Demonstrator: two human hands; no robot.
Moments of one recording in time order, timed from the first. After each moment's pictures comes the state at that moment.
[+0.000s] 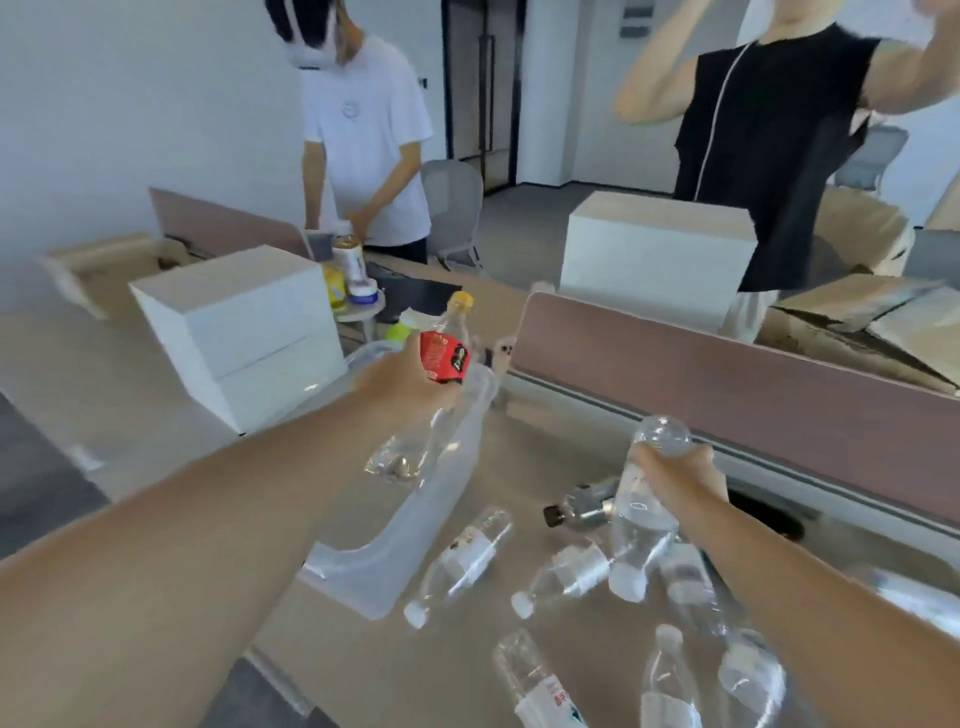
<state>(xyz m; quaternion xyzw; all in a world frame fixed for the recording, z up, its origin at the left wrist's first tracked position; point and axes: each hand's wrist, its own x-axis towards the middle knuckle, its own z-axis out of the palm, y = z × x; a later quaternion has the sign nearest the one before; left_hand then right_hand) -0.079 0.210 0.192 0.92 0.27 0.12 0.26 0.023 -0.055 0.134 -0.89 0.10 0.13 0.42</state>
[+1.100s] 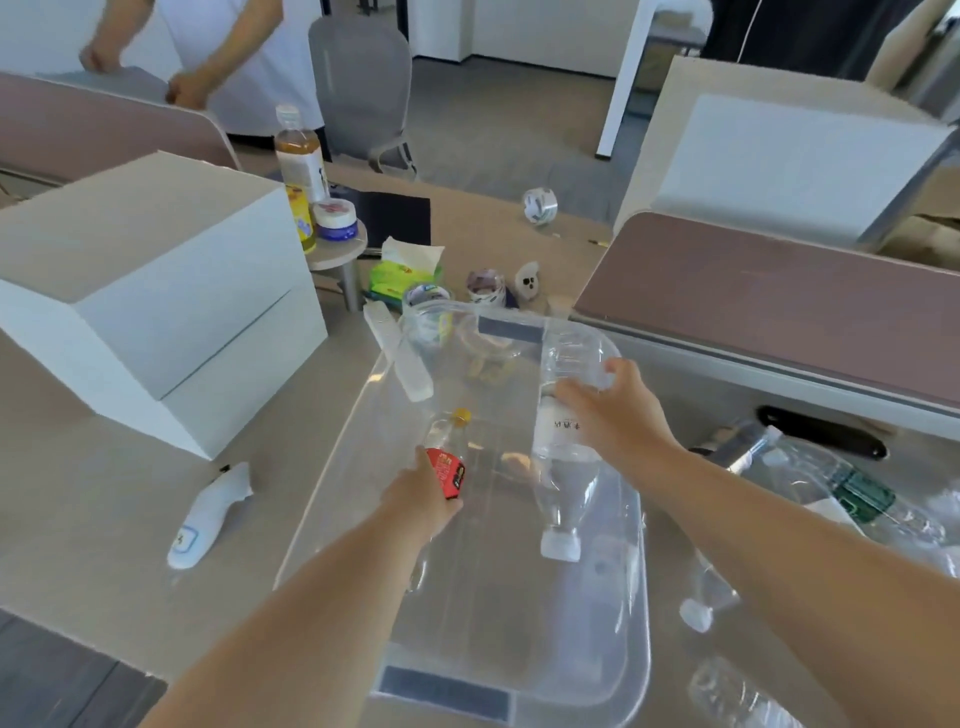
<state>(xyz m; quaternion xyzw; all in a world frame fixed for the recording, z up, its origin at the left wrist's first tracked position) -0.053 0.425 -0.048 0.91 0.26 -0.18 0.27 0.003 0.243 0.101 -0.88 0.04 0.13 0.46</state>
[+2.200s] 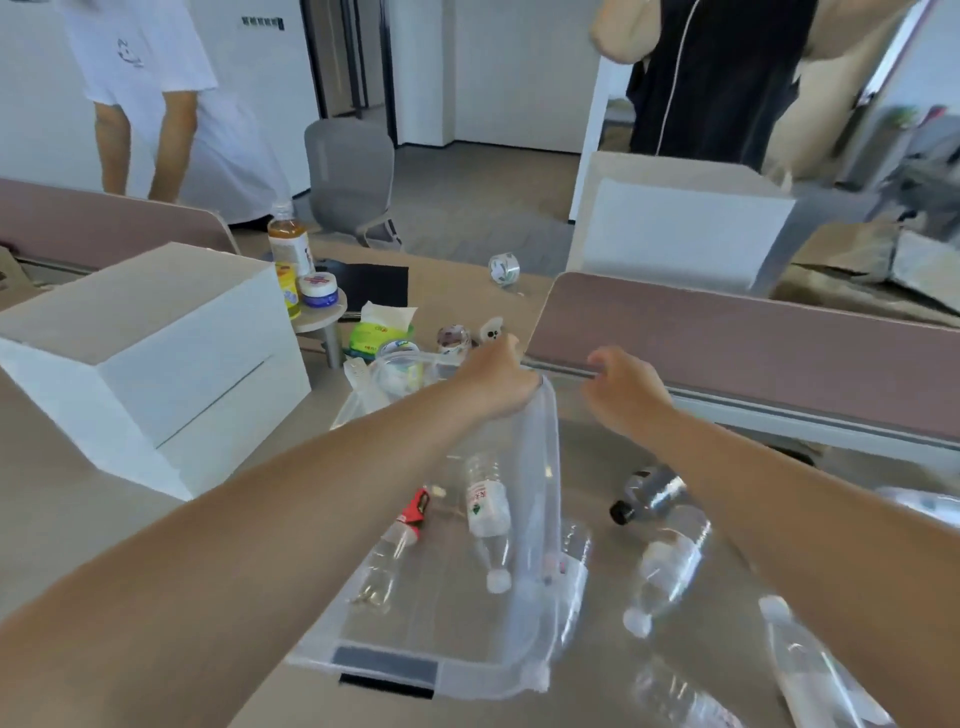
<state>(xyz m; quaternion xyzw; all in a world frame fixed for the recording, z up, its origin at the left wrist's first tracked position) -0.009 0.323 0.171 0.93 0.07 -0.02 0.35 0.022 0.166 0.162 -0.94 -0.06 0.04 0.32</state>
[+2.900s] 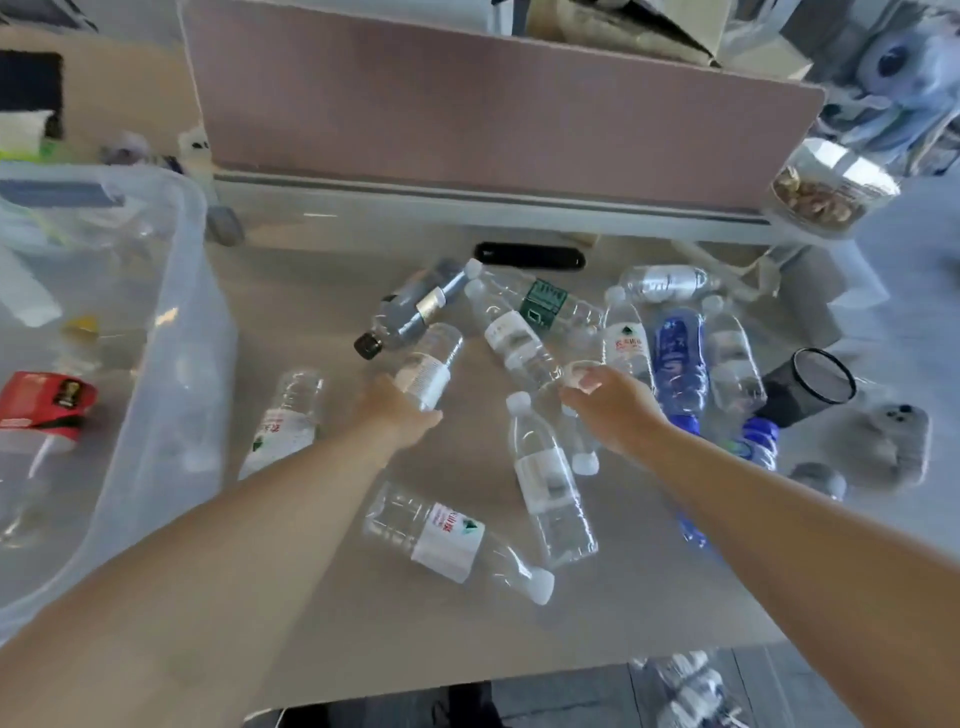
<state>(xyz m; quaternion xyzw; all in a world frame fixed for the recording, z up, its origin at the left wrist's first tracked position) -0.020 0.078 -0.056 0.91 0.17 -0.21 0.31 -0.048 -0.149 0.015 -0.93 0.17 0.16 0.28</state>
